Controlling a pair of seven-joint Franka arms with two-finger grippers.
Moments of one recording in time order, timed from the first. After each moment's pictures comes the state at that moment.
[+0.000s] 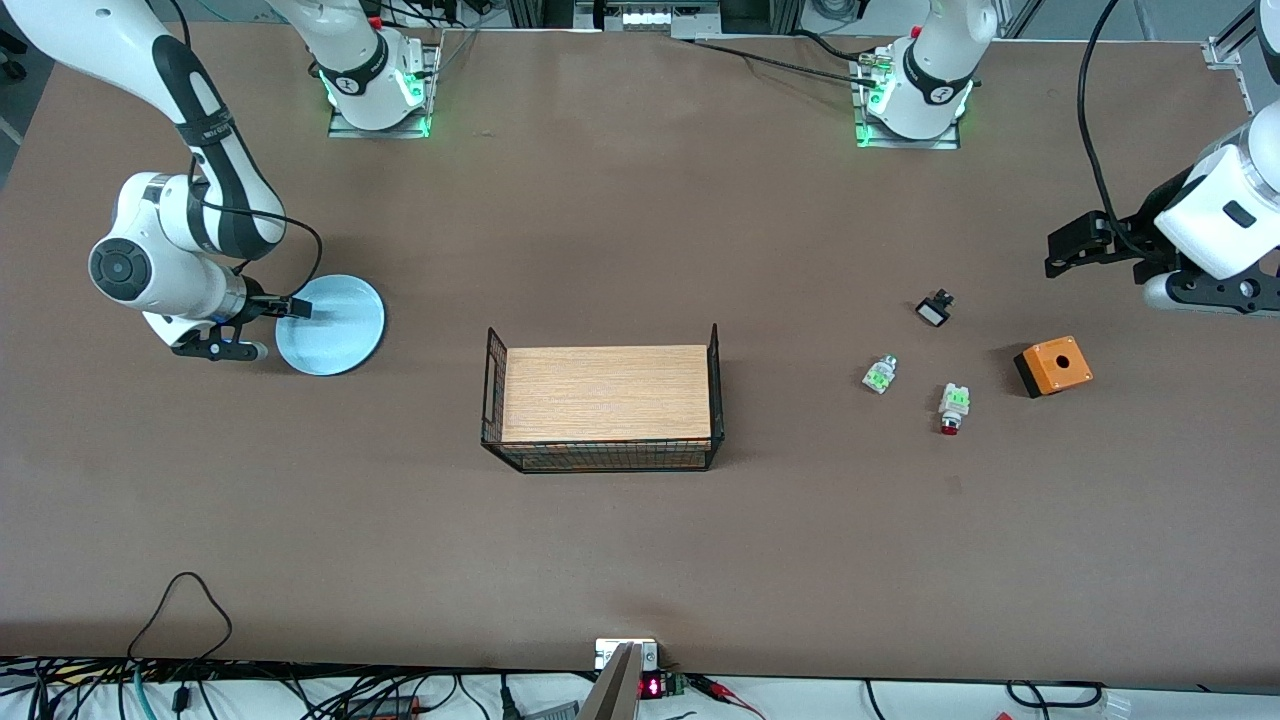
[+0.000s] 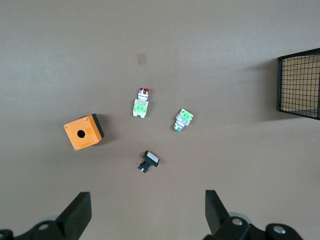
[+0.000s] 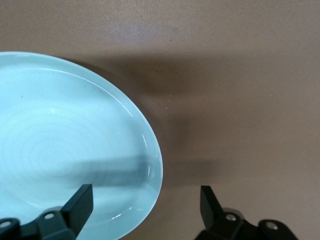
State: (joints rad) left arm 0.13 0.12 -0.21 -1.47 0.00 1.50 -0.03; right arm -0.10 0.33 -0.04 -2.27 -0.12 2.36 0.02
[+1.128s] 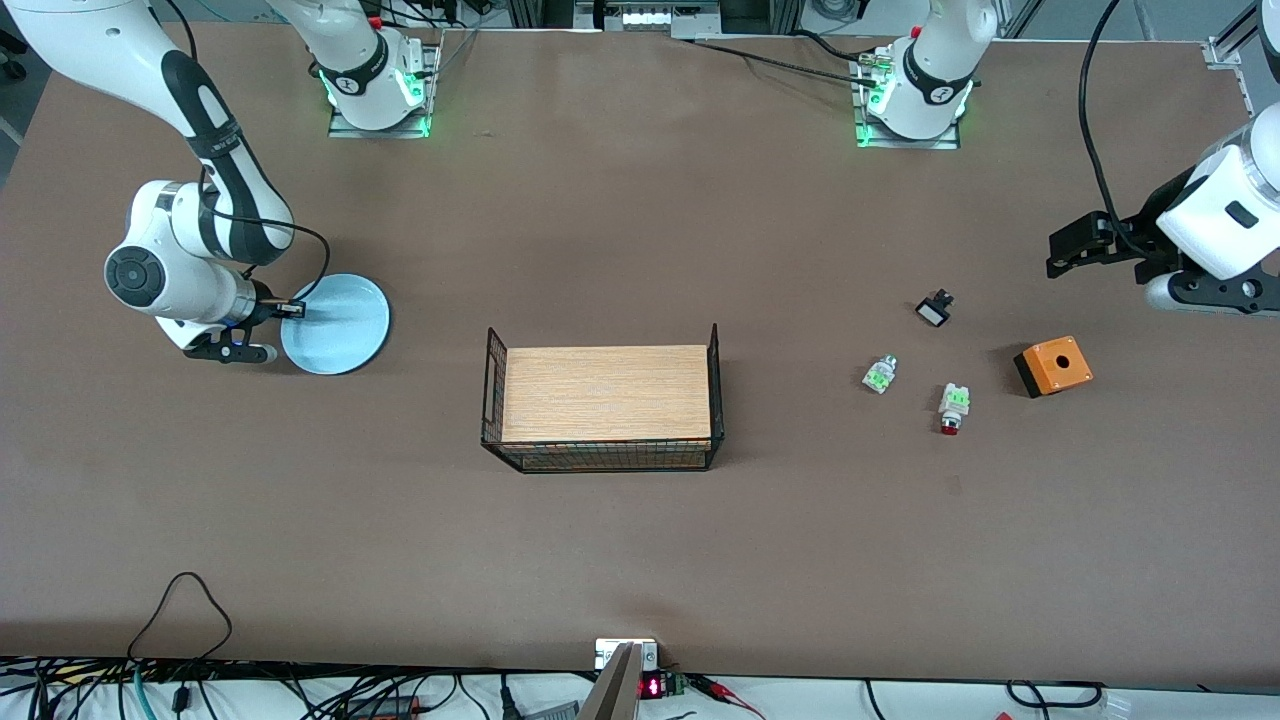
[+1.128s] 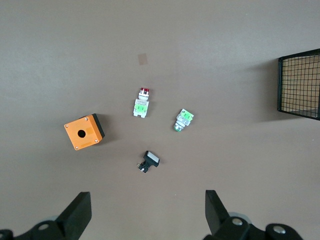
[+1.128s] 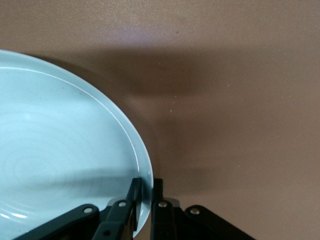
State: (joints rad) left arm 0.13 0.12 -0.21 -1.47 0.00 1.50 -0.03; right arm -0.10 0.36 -0.04 -2.27 -0.12 2.39 0.02
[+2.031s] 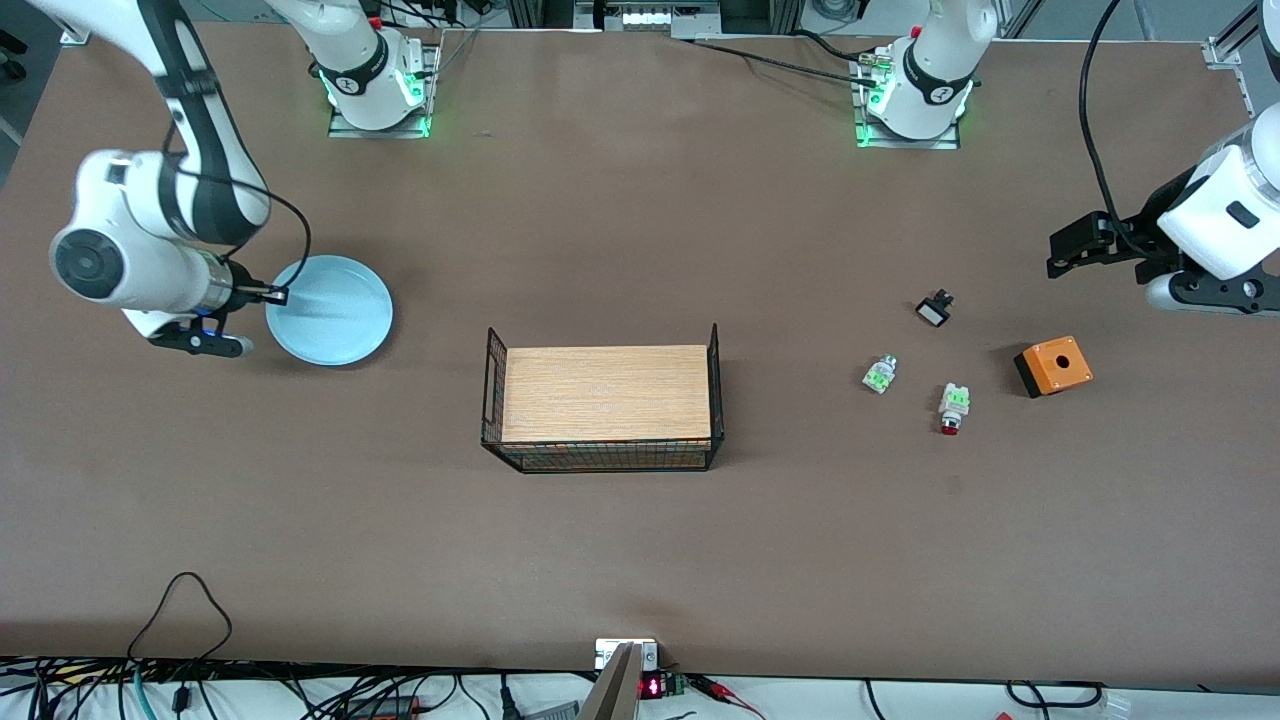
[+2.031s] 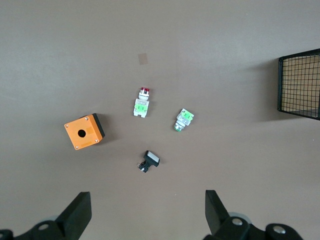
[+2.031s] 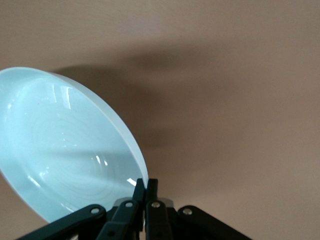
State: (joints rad) left arm 0.14 0.12 -0.21 -1.47 0.00 1.50 -0.03; right arm -0.02 0.17 -0.03 -2.09 -0.07 1.94 0.16
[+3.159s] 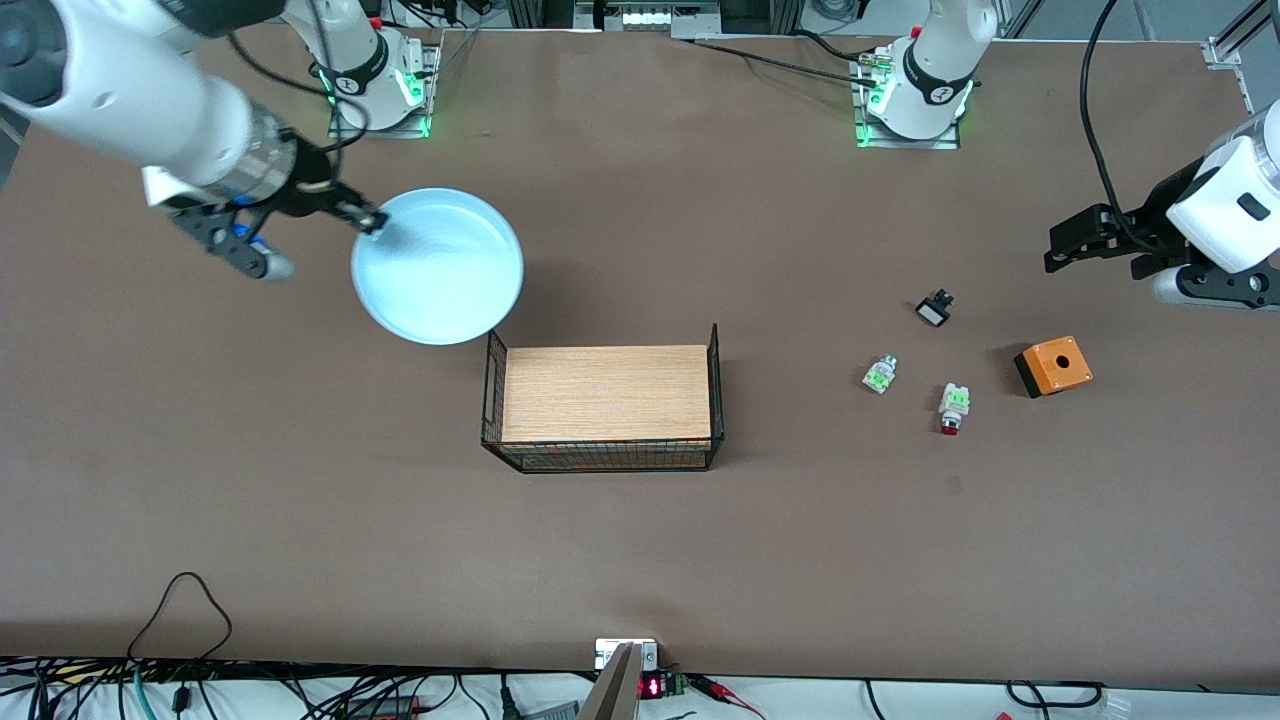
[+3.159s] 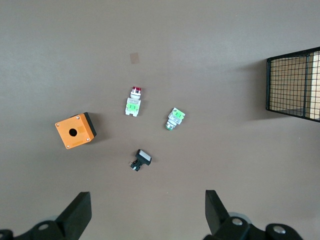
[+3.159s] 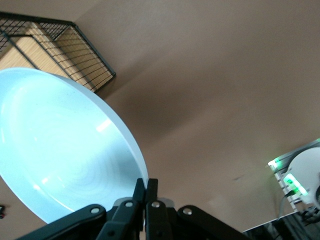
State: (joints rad) left arm 0.14 0.12 -0.21 -1.45 -0.04 1.49 -0.03; right arm 0.36 0.07 -0.01 -1.63 0.26 1.56 0.96
